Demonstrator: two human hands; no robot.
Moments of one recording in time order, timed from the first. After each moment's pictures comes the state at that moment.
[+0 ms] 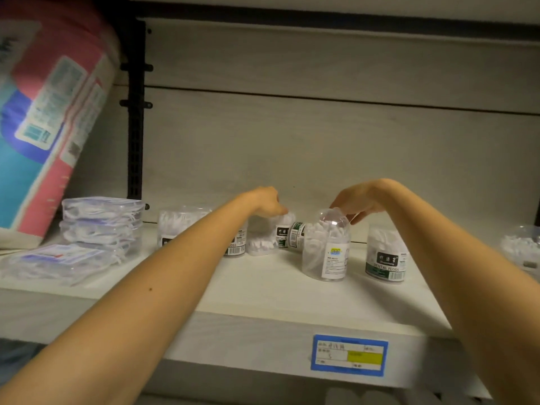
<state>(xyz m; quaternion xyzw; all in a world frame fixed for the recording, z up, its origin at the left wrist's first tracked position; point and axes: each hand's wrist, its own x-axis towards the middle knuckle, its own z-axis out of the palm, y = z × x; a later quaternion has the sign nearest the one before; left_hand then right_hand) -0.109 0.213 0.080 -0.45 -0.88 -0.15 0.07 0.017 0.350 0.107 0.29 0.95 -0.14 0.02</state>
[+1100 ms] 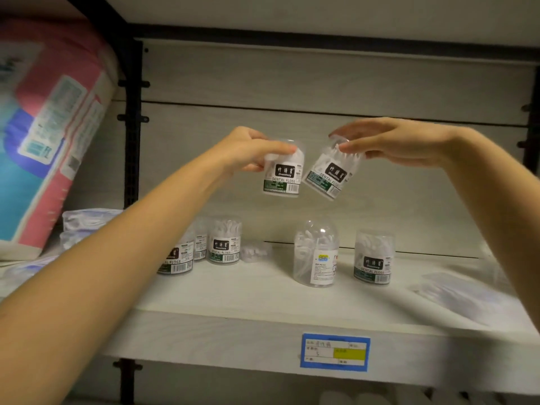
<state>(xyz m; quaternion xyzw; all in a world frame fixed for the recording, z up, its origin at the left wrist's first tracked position) -0.057 0.144 0.147 -0.47 -0.68 -0.56 0.00 0.114 0.311 0.180 0.05 0.94 -0.26 -0.23</state>
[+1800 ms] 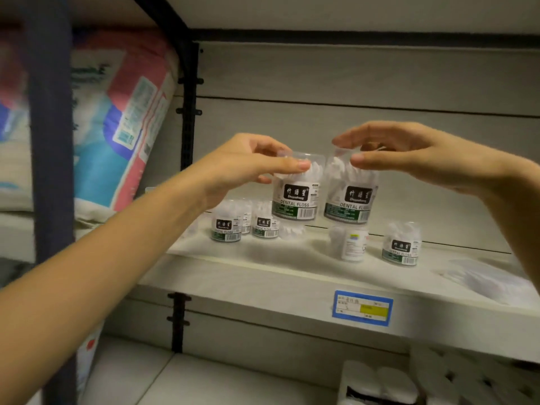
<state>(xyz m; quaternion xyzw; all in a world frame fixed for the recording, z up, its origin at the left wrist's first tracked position) 0.003 0.035 0.101 -0.48 -0.69 -0.53 0.02 0.152 0.218 0.138 -0.09 0.95 -0.19 -0.23</state>
